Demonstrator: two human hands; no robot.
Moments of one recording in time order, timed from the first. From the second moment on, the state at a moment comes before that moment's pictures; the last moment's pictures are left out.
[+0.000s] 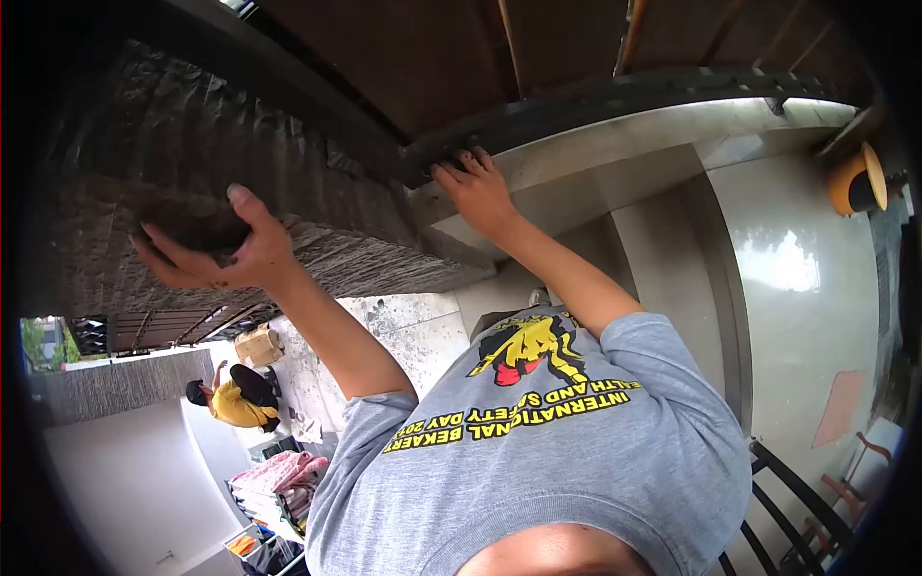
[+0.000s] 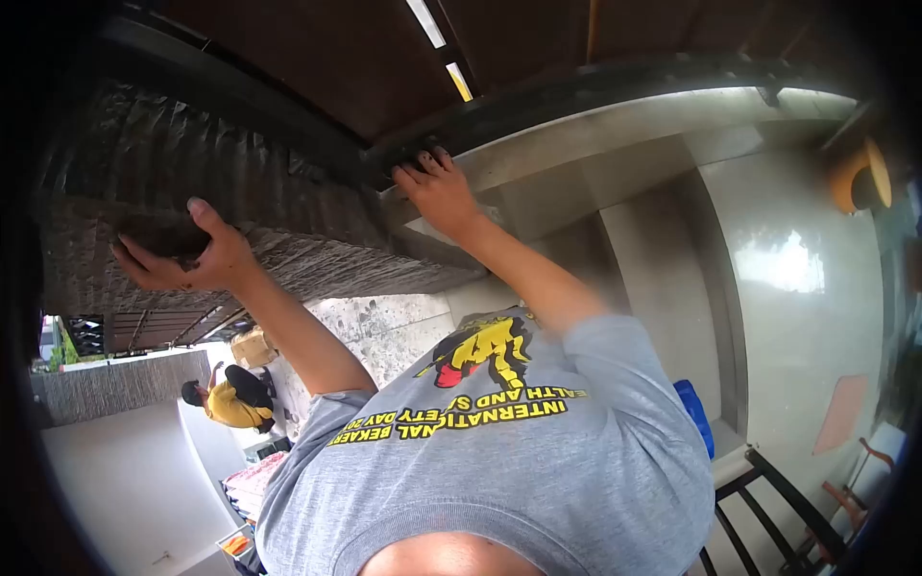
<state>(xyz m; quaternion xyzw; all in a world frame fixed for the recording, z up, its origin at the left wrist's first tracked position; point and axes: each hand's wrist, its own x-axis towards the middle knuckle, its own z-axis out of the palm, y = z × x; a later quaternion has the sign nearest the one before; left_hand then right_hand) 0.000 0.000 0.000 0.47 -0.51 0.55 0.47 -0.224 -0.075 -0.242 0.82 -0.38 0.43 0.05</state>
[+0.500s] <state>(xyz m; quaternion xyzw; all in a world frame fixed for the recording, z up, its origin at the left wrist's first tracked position) -0.008 -0.002 -0.002 0.49 -0.51 0.54 0.46 -0.263 -0.079 -0.239 0.78 -0.42 0.46 0.08</state>
